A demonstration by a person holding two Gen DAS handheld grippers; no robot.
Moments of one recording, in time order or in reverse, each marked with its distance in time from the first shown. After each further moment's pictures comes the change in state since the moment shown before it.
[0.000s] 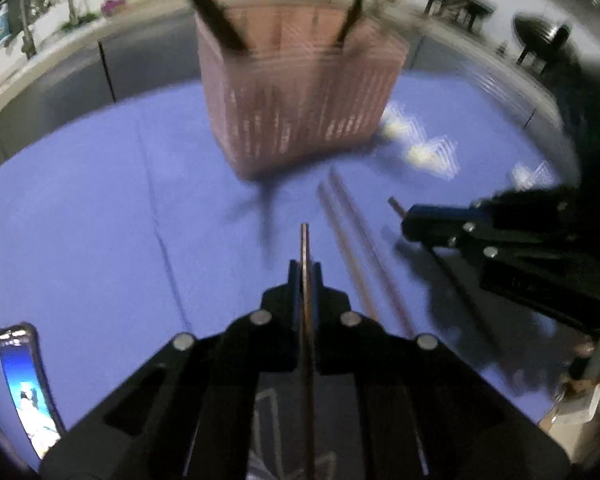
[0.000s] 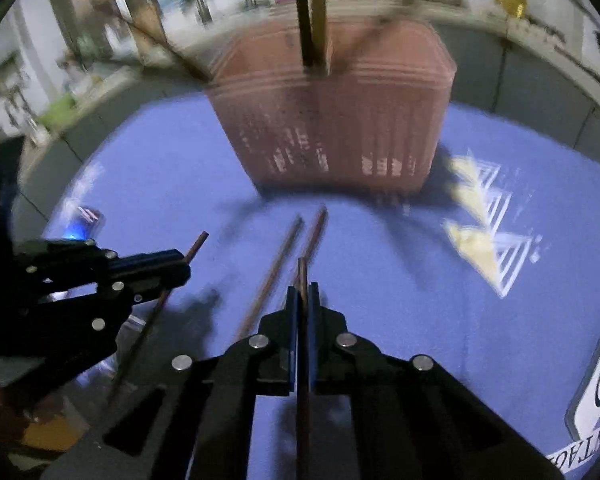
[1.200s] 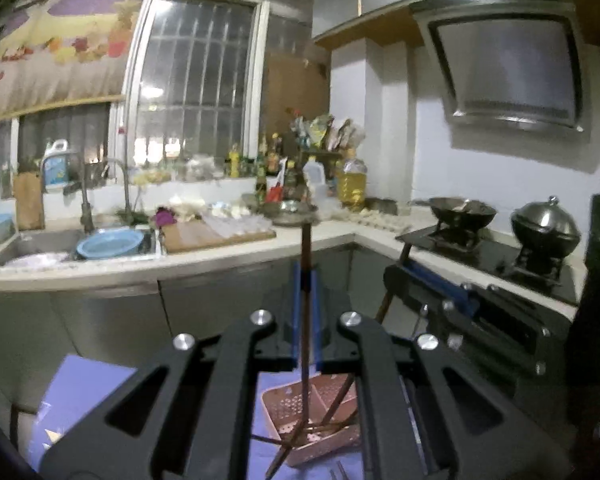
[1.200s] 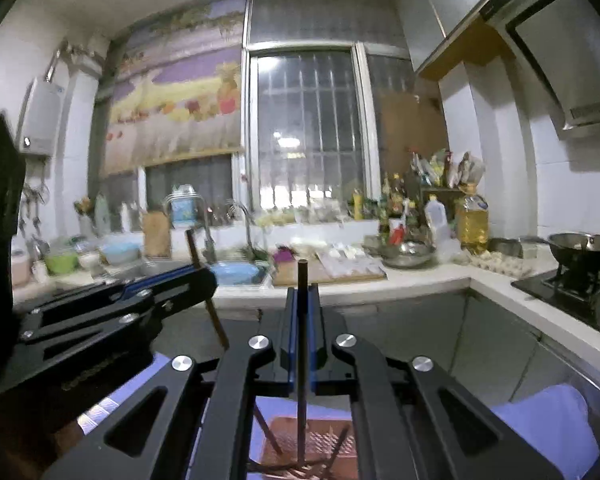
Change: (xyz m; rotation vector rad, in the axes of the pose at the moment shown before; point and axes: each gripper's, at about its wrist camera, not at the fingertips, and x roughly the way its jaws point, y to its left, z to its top) left arm -0.159 -0.015 0.168 0.011 -0.667 0.151; right arm -0.142 0.043 0.147 -0.106 -0.800 -0.130
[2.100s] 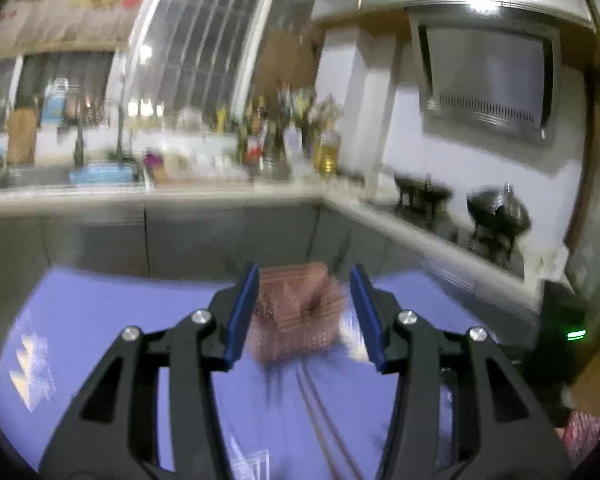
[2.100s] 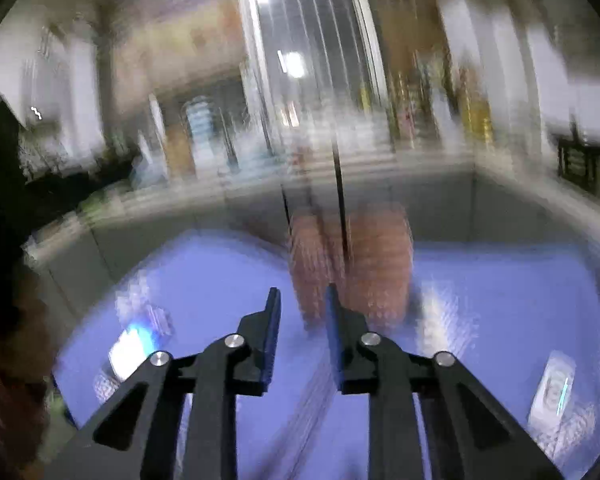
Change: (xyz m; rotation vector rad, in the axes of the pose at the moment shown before) left arm -0.117 0.024 -0.104 -0.114 0.115 -0.145; right arm -0.105 0.009 -0.146 0.111 0.397 0.079
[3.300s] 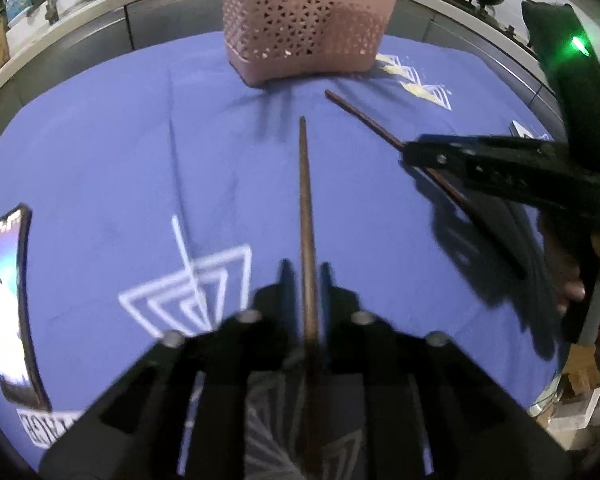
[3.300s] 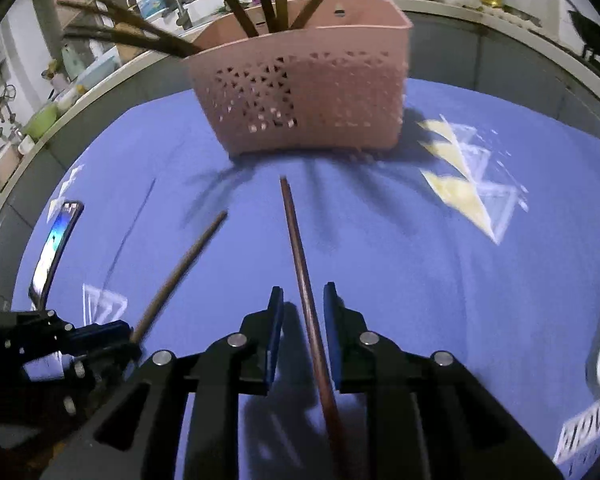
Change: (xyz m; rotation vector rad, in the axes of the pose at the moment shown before) left arm 0.119 0.000 -0.171 0.033 0.666 0.125; right arm 0.138 -0.051 -0.042 0.047 0.428 -0.029
